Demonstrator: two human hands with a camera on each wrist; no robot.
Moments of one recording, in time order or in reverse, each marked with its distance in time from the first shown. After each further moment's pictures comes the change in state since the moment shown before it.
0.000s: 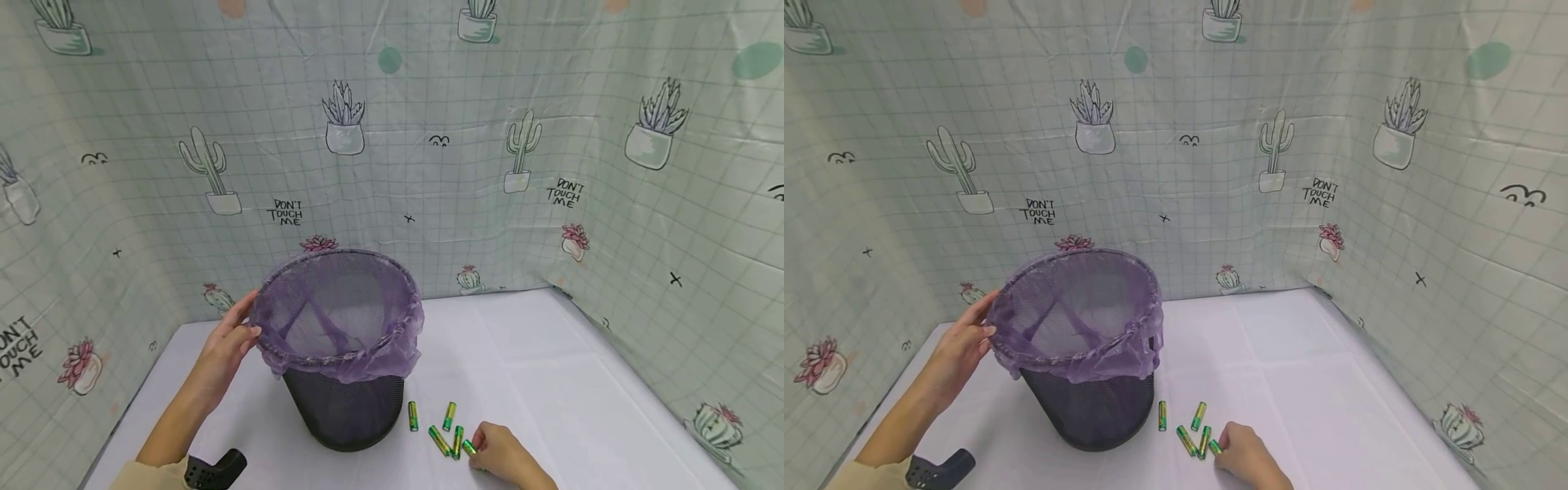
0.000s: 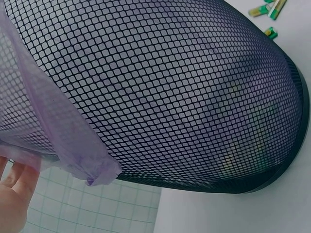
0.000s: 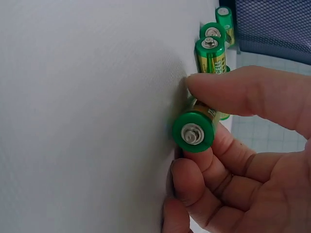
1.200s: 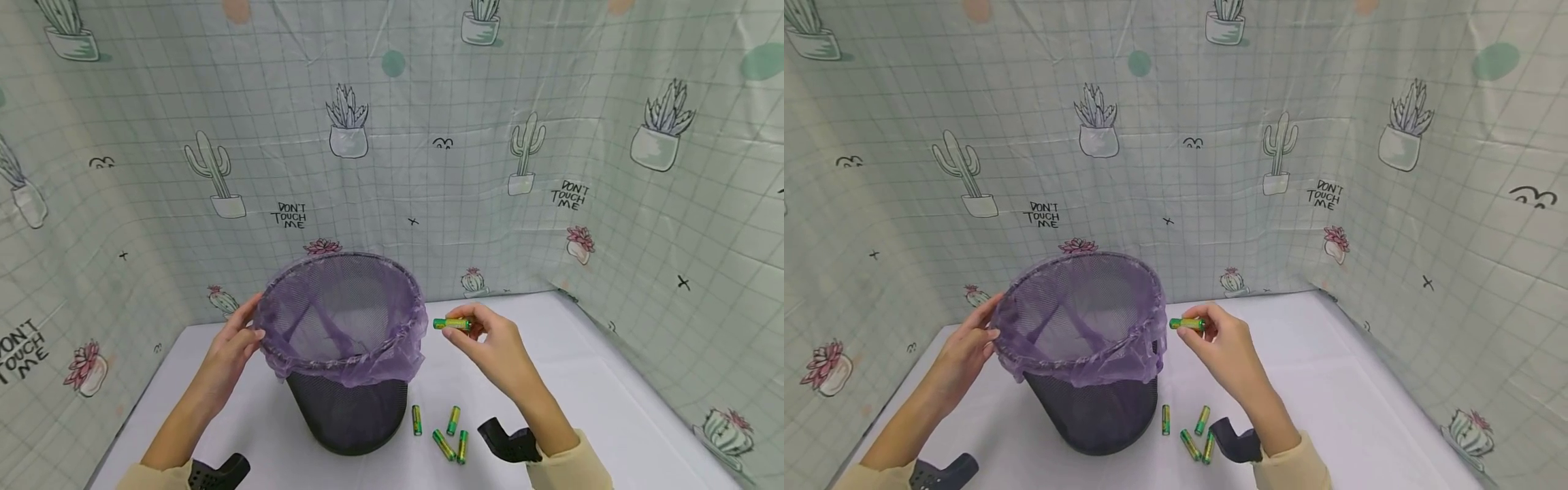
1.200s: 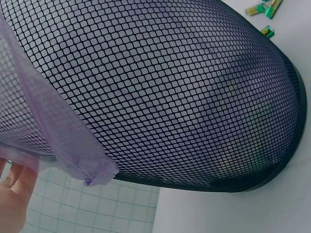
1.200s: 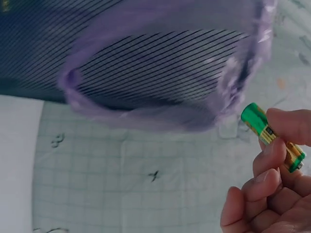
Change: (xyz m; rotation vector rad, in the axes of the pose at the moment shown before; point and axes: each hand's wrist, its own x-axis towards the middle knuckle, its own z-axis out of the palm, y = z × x) left_hand -0.001 -0.002 0.001 -0.001 0.003 0.007; right_hand -0.013 -0.147 -0.096 0.169 0.411 -0.479
